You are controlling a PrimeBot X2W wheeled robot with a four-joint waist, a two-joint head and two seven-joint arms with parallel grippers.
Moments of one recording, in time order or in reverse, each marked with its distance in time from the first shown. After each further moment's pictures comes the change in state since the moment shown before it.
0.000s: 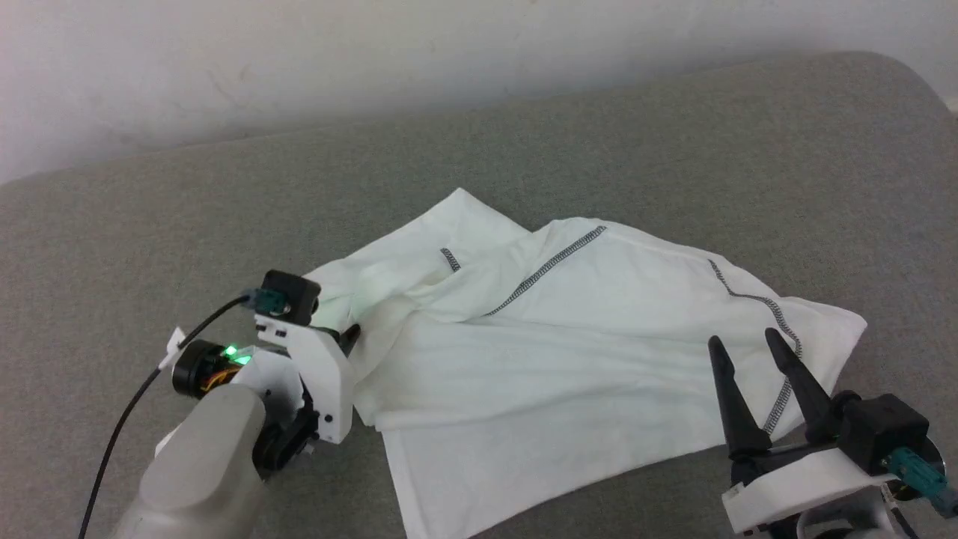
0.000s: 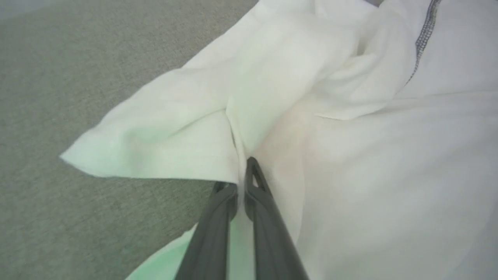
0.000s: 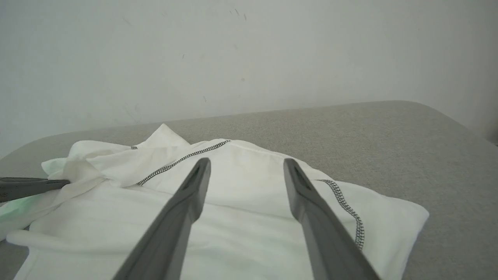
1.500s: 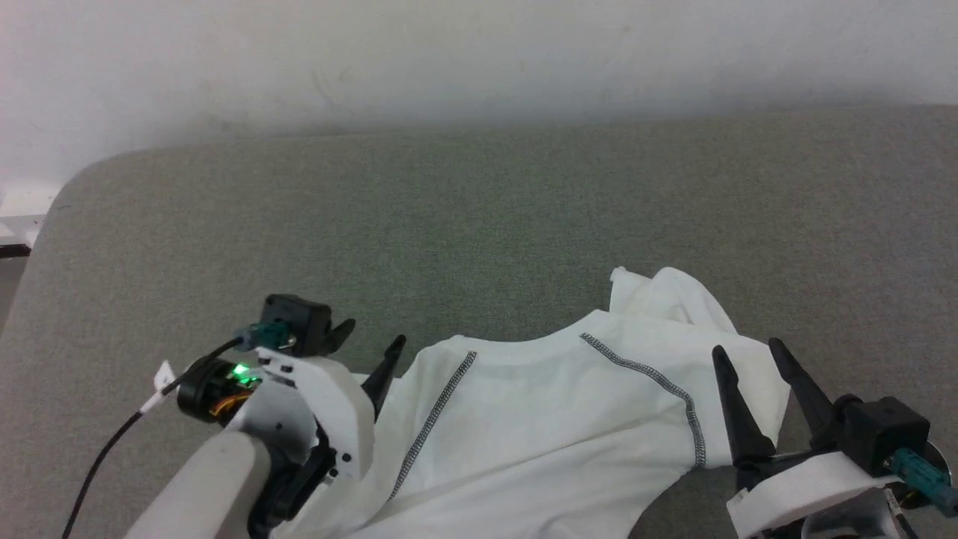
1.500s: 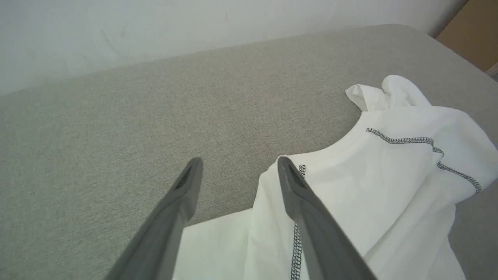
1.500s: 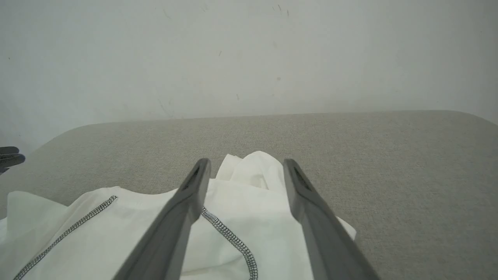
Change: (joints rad) left arm 0.291 0.134 0.028 -0.662 -0.030 0.208 0.044; right arm 0.026 0.001 -0.021 -0.018 -0.002 0.000 0.048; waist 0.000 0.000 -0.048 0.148
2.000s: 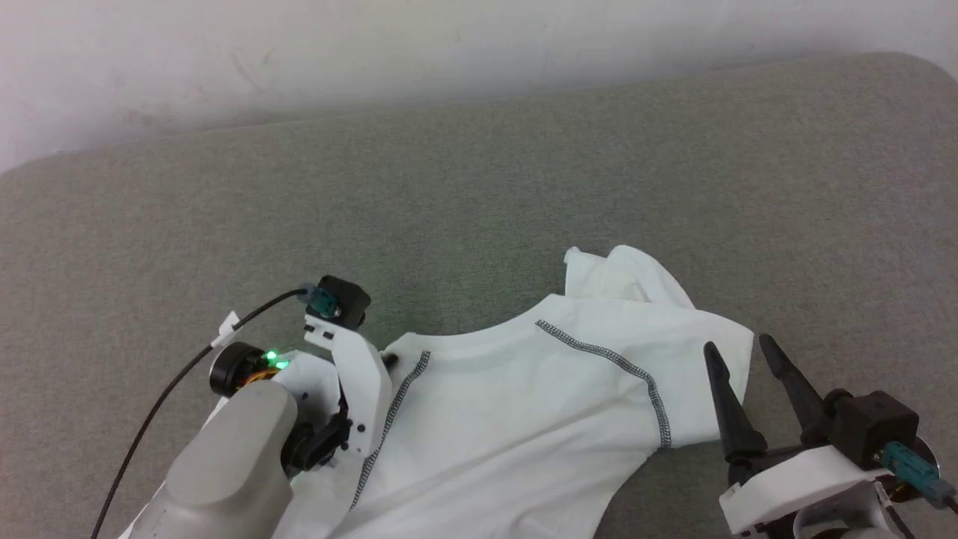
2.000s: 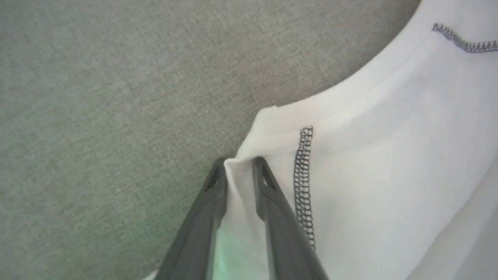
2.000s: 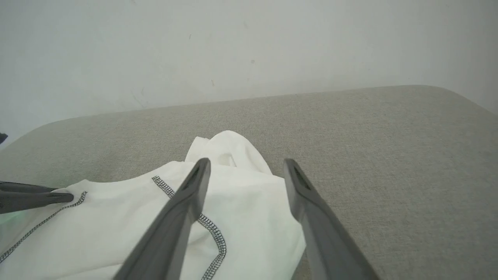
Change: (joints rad) left arm -0.251 -0.110 -0.132 0.516 -0.023 -0.169 0.147; right arm -0.026 0.000 0.015 0.034 0.009 0.000 -0.011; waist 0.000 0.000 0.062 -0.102
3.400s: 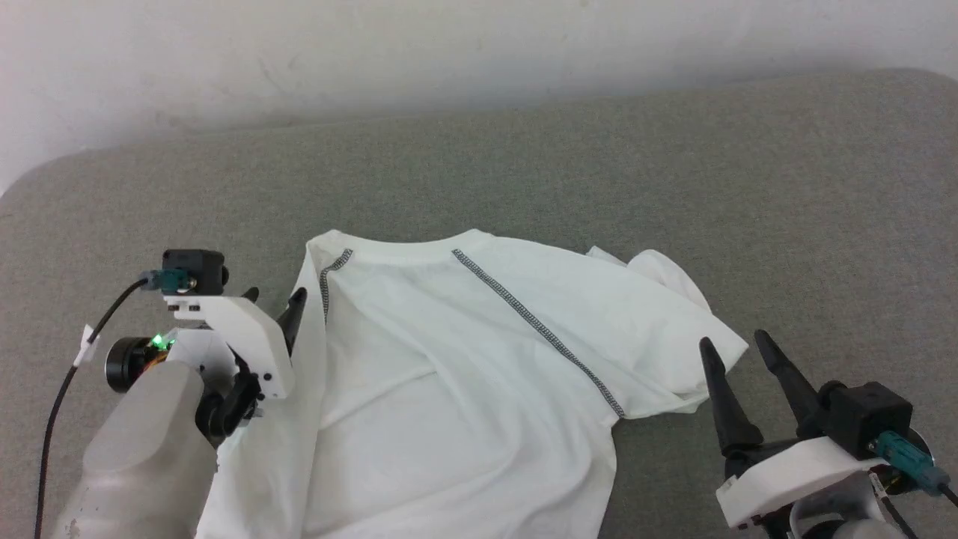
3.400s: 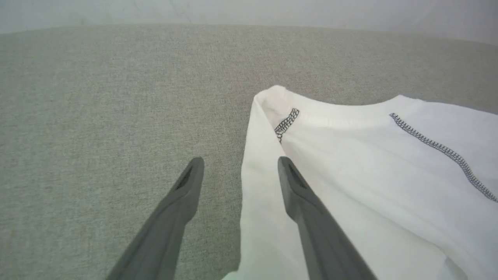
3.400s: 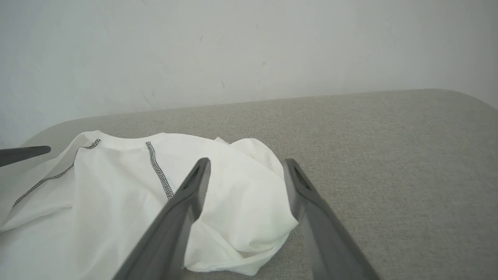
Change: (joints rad) left arm -0.087 0.022 0.171 0.284 -0.091 -0.004 -0.389; right arm -0.023 0.000 0.002 0.027 0.006 0.000 0.012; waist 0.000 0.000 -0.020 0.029
